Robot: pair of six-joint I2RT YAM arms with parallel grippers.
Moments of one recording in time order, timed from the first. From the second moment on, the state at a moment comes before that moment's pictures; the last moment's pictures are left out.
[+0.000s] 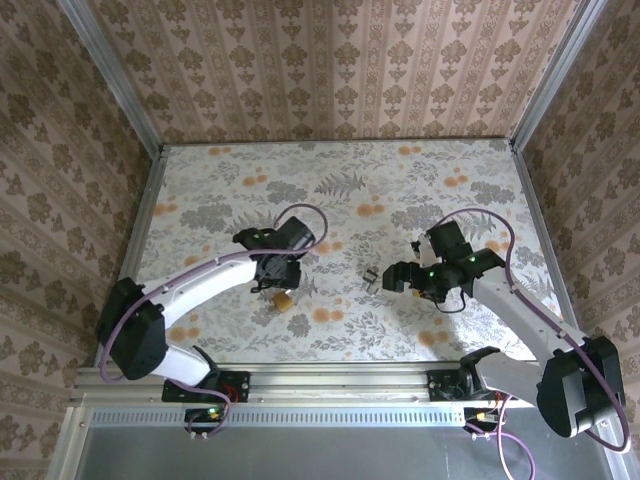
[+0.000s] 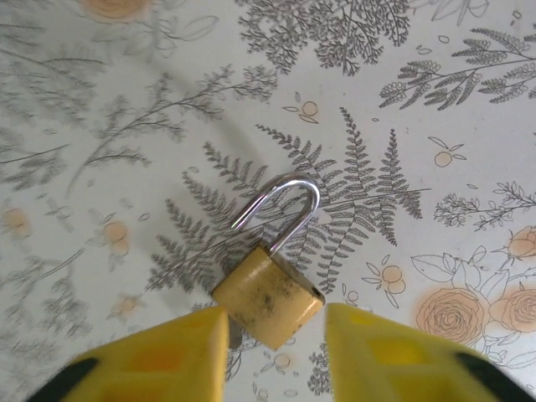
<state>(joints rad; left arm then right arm) -0.80 1.44 1.02 -0.90 -0.13 -0.57 0.31 1.11 0.72 -0.76 -0.43 0.50</state>
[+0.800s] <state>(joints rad) -0.55 1.30 0.50 -0.28 0.29 -0.68 0.57 1.70 1.12 -0.80 -0.08 0.57</state>
